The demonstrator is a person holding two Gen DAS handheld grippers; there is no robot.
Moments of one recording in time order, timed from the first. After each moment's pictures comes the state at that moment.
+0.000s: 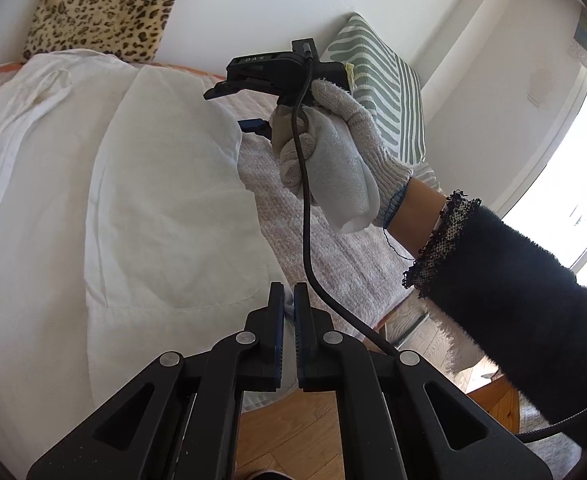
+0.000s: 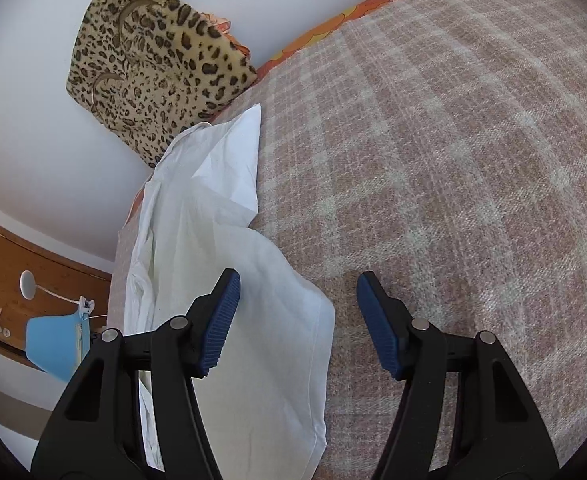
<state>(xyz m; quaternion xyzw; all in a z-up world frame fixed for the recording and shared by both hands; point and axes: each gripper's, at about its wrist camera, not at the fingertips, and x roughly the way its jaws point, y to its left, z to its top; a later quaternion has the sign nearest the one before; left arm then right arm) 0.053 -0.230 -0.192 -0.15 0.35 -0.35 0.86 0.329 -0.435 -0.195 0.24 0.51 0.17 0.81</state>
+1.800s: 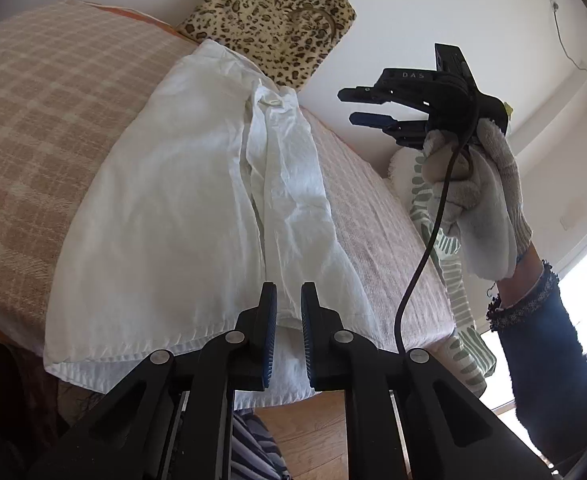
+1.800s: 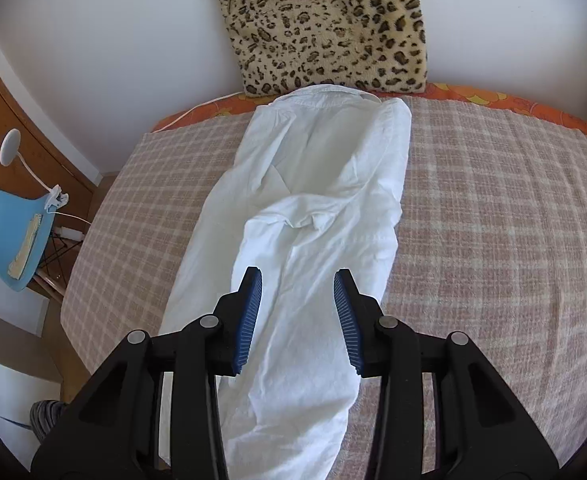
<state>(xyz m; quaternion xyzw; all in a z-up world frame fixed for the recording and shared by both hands) 0.022 -0.047 -0.220 -0.30 0.33 -0.23 0.86 0.238 -0.227 -0.088 0.00 0.50 0.20 0.84</state>
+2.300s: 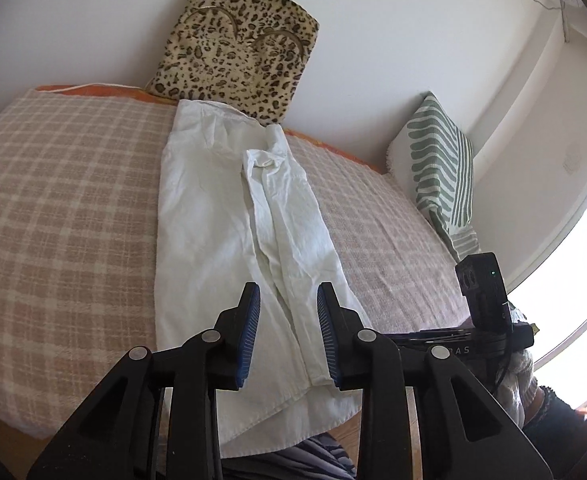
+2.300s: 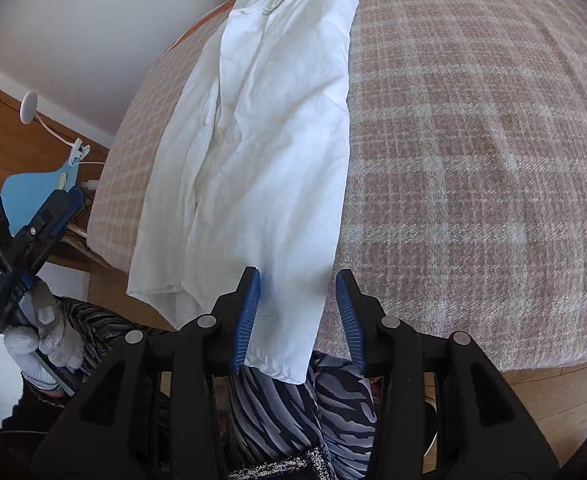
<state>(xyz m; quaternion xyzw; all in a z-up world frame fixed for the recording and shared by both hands) 0.057 -0.005 -0.150 -0.18 0.32 -0.24 0.90 0.085 -0.288 -0.178 0.10 0.60 0.23 0.76</state>
